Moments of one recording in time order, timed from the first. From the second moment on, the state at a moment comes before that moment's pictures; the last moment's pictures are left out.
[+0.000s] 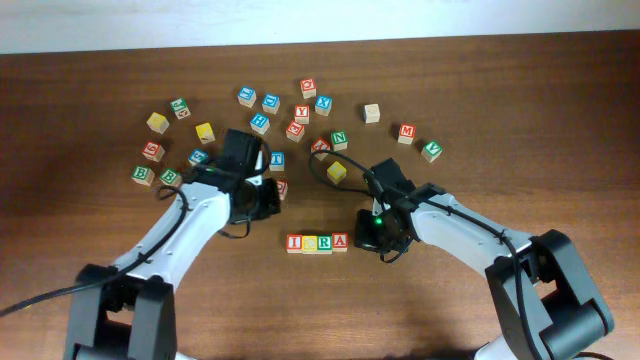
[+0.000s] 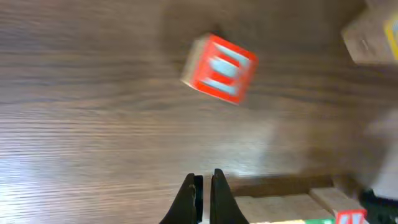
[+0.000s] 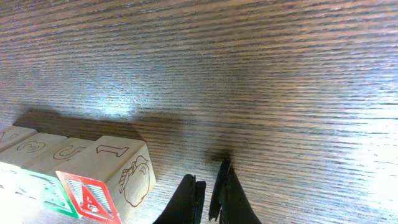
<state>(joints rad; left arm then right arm) -0.30 1.67 1.06 -0.68 0.13 -0.40 0.46 1.73 0.91 -0.58 -0.30 0.64</state>
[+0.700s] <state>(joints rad) -0.44 1.75 1.06 -0.72 0.19 -0.40 0.41 1.72 0.91 -0.58 -0.30 0.64</state>
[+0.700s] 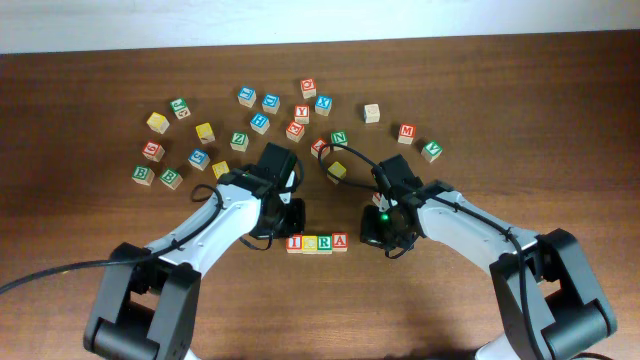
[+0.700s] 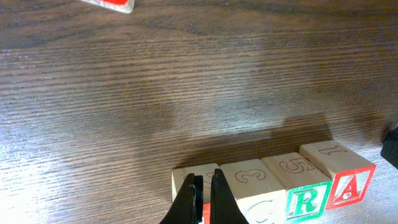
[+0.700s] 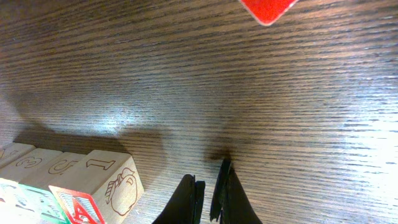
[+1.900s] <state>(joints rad) -0.26 1.75 1.17 -0.89 0.20 -0.40 0.41 1.74 0.95 -0.64 -0.25 0.64</state>
